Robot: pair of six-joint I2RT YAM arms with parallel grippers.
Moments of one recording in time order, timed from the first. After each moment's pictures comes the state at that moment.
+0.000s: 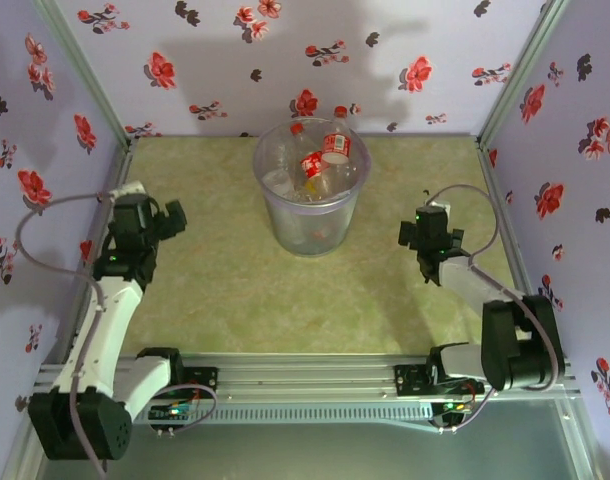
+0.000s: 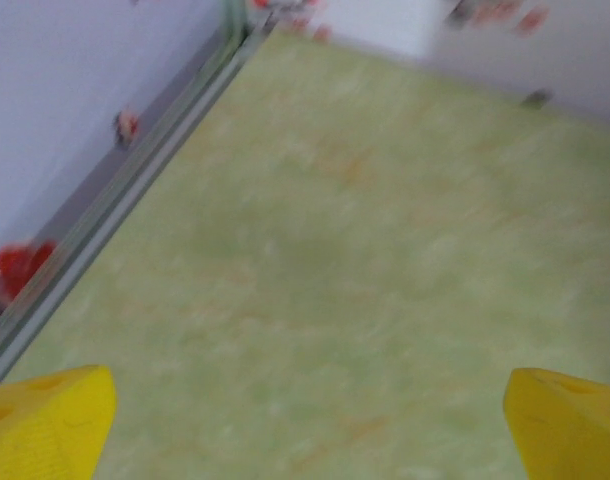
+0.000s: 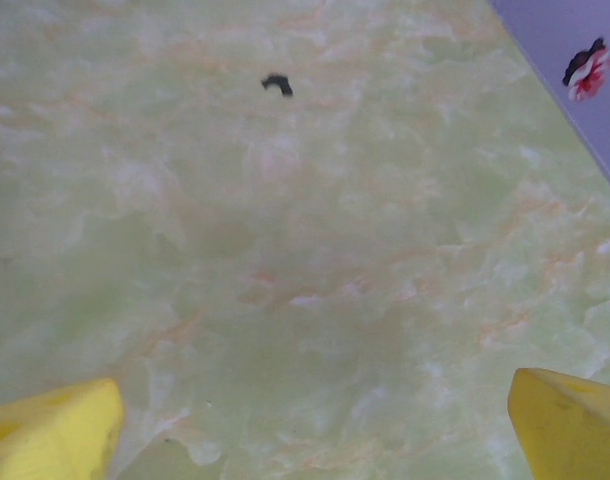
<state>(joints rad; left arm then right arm) -0.05 0.96 0.78 -0.42 -0.30 -0.27 0.17 1.33 0.58 0.01 0.38 0.19</state>
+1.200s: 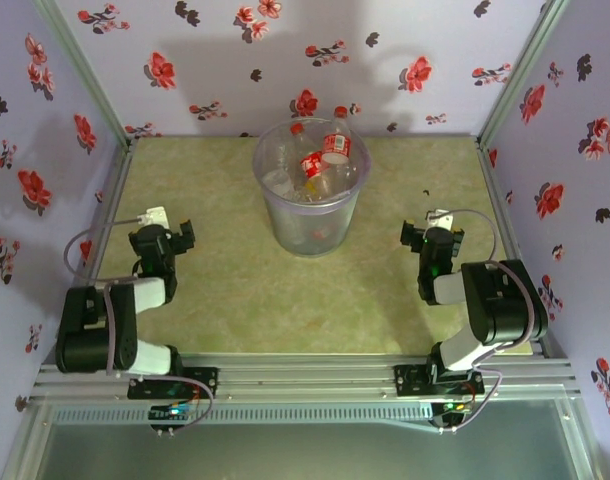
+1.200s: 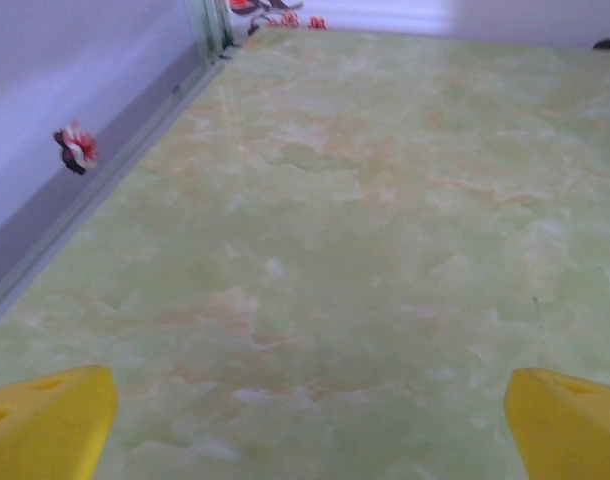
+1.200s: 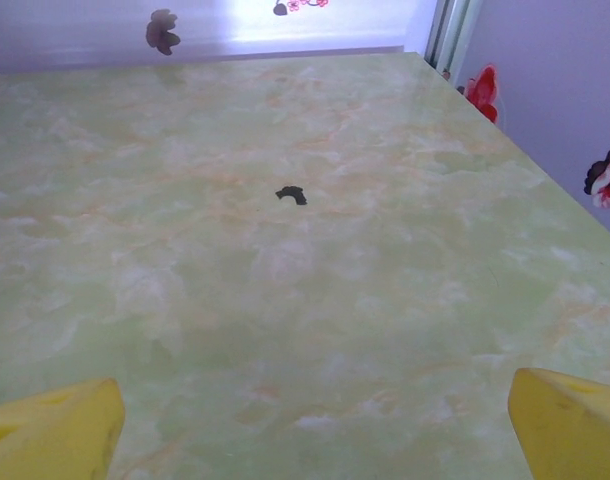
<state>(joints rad) 0.02 1.44 0.38 0.66 -0.23 -0.05 0.09 1.56 0.33 0.88 0.29 0.06</state>
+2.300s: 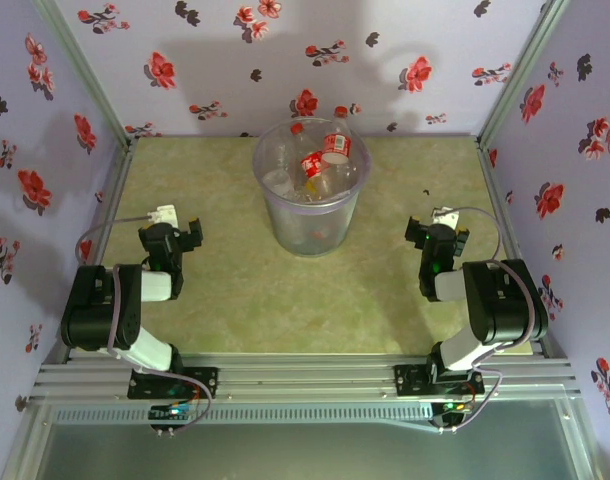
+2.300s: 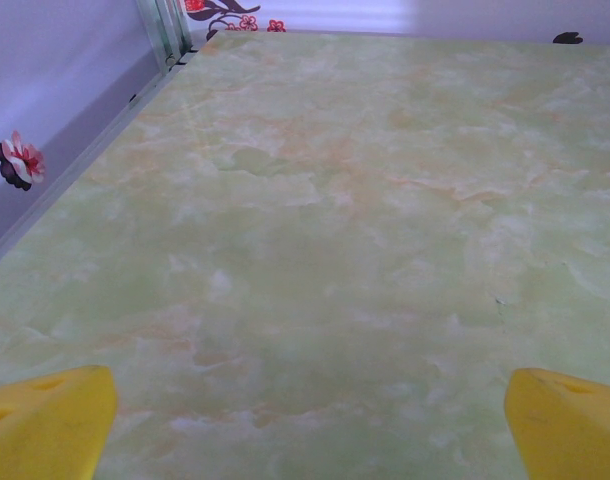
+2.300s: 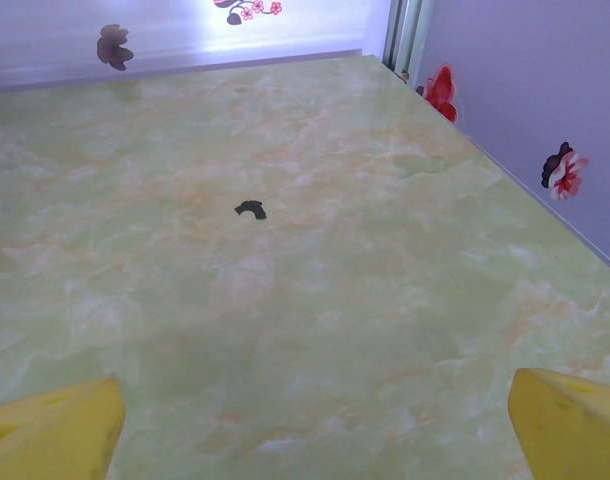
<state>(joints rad) -0.02 1.54 0.39 0.78 -0.22 -0.04 0.07 1.56 0.35 0.84 0.35 0.09</state>
